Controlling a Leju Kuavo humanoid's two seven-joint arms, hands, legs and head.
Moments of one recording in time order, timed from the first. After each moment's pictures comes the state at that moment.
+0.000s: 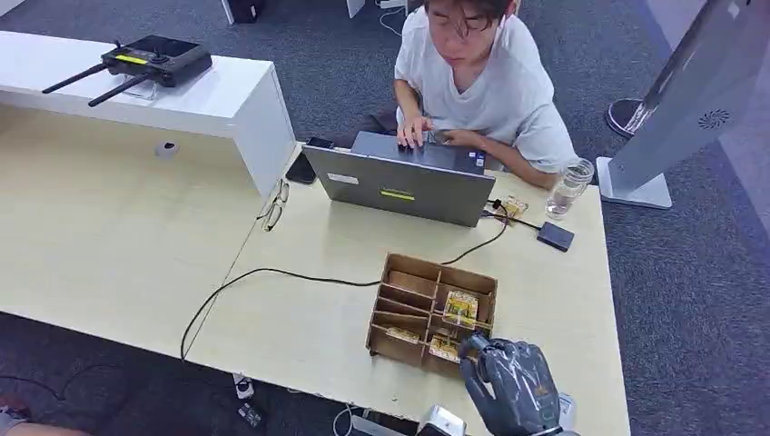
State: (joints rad) left arm -0.06 -0.28 1.21 -0.29 -1.11 0.61 -0.22; right arm 0.04 -0.27 0.70 -1.69 0.98 -0.20 0.15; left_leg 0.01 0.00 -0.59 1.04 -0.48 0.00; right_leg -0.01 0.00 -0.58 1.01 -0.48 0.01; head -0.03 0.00
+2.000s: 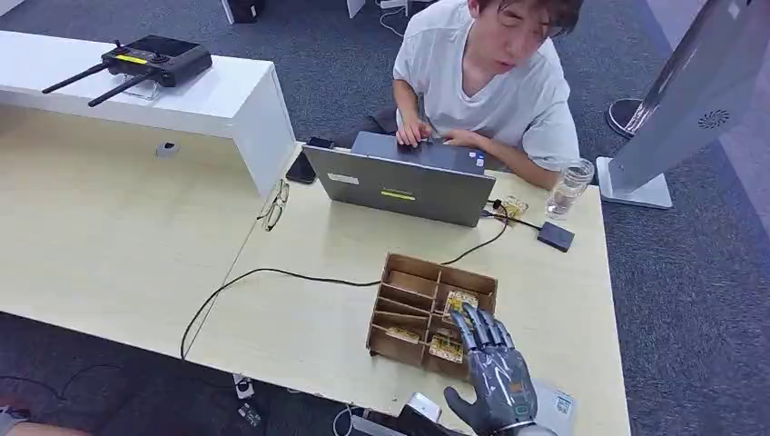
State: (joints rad) left arm -0.06 -0.28 1.21 -0.29 -1.14 0.61 -0.21; right arm 0.00 -0.18 0.73 -1.52 1.07 -0.17 0.25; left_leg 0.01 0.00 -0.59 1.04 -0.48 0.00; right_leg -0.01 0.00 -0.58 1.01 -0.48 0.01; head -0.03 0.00
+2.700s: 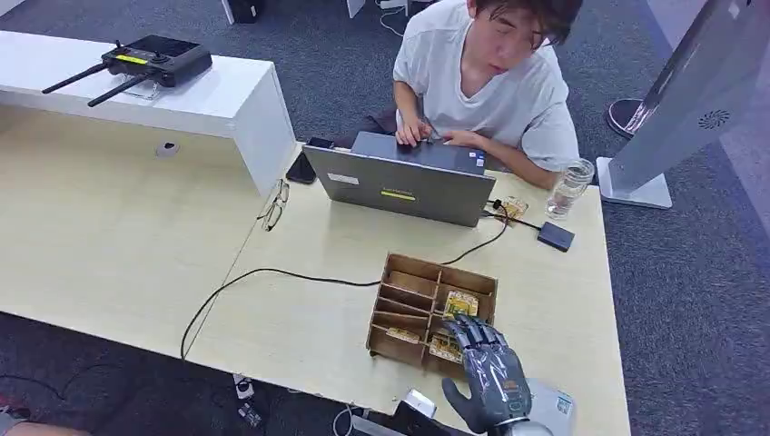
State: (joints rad) left arm -0.06 -0.28 1.20 -0.29 -1.14 0.61 -0.21; right arm -0.02 -0.17 0.75 -1.48 1.07 -0.17 0.25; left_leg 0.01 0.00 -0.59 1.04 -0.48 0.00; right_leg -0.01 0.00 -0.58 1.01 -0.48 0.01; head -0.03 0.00
